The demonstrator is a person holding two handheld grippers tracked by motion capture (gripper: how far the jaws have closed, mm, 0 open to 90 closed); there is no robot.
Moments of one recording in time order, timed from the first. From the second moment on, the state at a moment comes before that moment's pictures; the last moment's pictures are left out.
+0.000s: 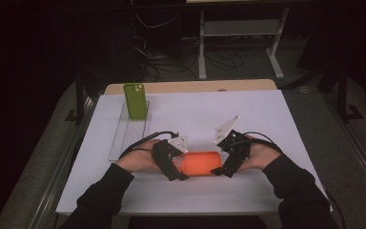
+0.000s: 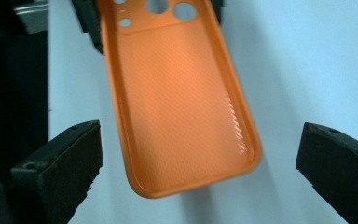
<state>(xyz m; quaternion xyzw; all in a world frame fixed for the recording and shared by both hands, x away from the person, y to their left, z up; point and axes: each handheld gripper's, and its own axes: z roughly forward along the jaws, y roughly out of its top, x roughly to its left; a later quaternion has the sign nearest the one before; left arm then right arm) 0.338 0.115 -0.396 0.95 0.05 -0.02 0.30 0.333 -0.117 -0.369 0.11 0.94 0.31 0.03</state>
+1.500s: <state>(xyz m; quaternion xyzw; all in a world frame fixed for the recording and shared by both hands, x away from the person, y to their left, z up) 0.350 0.115 -0.394 0.92 0.25 0.04 0.30 0.303 -0.166 -0.415 0.41 0.80 0.41 0.15</state>
